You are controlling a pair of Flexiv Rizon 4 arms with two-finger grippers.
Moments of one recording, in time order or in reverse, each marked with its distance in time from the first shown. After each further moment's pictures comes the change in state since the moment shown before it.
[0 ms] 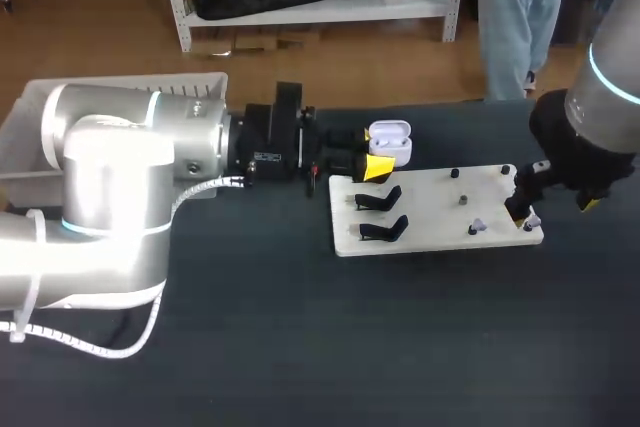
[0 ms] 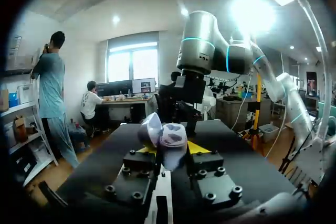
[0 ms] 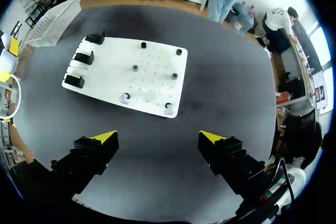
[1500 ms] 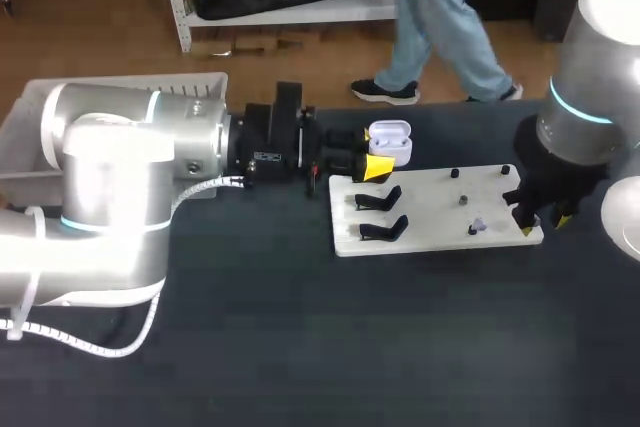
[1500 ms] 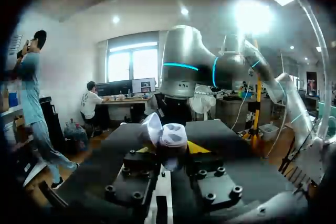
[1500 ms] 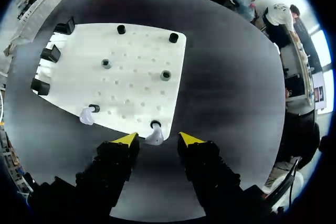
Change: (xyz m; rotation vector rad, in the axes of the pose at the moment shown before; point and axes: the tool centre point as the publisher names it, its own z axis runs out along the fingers) left arm -0.001 0.000 0.000 0.000 0.001 -0.001; right arm -0.018 -0.019 0.070 0.043 0.075 0.014
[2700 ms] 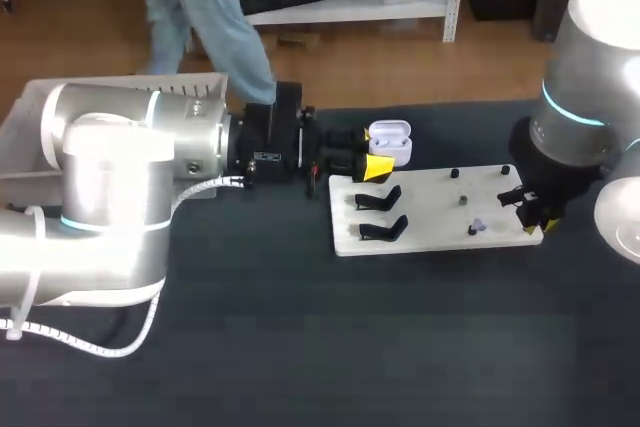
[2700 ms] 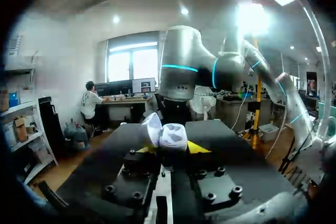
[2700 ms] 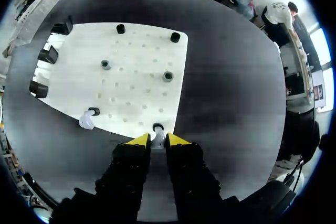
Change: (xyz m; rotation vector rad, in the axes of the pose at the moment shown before) left arm 0.000 0.000 0.000 0.000 0.000 0.000; right arm -0.003 0.004 0.004 0.007 0.005 0.009
